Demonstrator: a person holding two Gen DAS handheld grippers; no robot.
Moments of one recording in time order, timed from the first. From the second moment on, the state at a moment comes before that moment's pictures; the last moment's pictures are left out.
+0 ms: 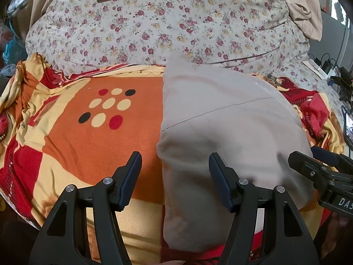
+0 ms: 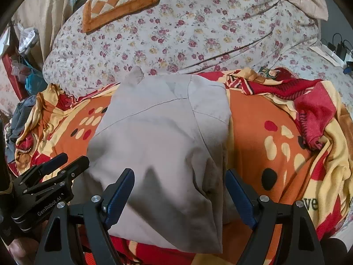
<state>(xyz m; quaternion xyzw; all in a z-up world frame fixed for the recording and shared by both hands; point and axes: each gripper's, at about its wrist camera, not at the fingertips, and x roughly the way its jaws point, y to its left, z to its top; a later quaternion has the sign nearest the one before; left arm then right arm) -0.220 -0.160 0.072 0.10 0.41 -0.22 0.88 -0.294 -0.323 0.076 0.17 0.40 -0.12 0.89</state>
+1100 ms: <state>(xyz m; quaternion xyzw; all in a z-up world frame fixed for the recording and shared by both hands) -0.219 -0.160 0.063 0.10 0.42 -0.22 0.88 -0.289 -0.318 0.066 0.17 0.42 -0.11 0.89</state>
